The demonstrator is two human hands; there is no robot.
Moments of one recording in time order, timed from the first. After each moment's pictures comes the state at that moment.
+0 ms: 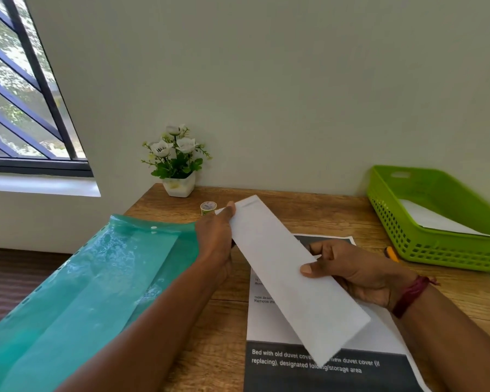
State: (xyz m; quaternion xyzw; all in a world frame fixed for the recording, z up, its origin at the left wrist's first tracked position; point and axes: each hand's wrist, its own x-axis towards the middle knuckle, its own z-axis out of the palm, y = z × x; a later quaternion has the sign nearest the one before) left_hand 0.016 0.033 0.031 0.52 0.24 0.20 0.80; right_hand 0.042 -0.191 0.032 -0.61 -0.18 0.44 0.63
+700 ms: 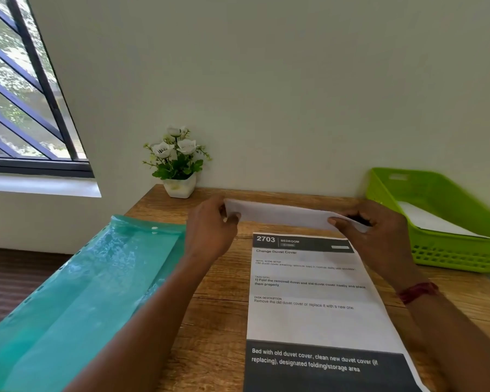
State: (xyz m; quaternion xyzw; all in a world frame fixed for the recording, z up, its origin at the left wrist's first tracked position) left_hand 0.014 0.062 0.036 0.89 0.11 0.29 0.33; right_hand 0.077 -0.213 0.025 -0.79 -0.27 -0.37 0.40
